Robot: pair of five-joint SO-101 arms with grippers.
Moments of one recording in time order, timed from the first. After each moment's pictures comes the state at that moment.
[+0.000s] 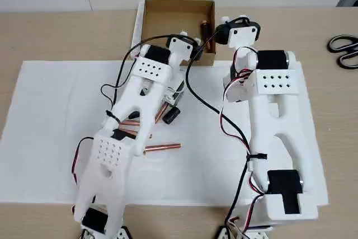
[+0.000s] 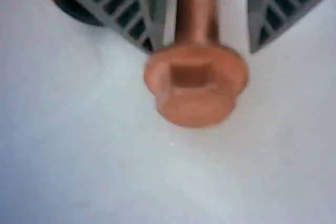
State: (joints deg) left arm 16.8 51.5 -46.3 95.3 -4.6; right arm -5.1 0.9 -4.1 85.5 9.9
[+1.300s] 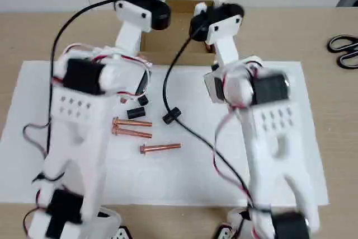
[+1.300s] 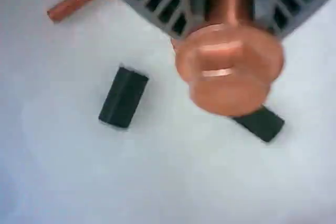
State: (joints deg) left arm 12.2 -10.8 -18.9 95.9 -4.6; right arm -16.3 -24.9 1.8 78.8 10.1
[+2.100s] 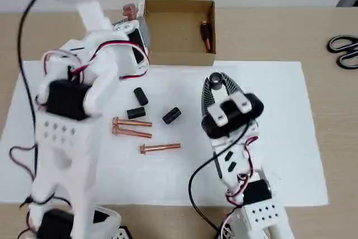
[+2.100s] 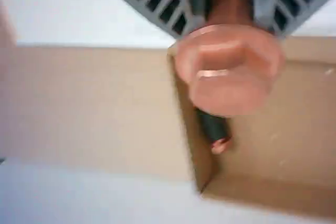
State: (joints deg) left arm 12.7 -19.7 -12.8 69.7 28.4; right arm -17.9 -76.8 87.9 -6.7 10.1
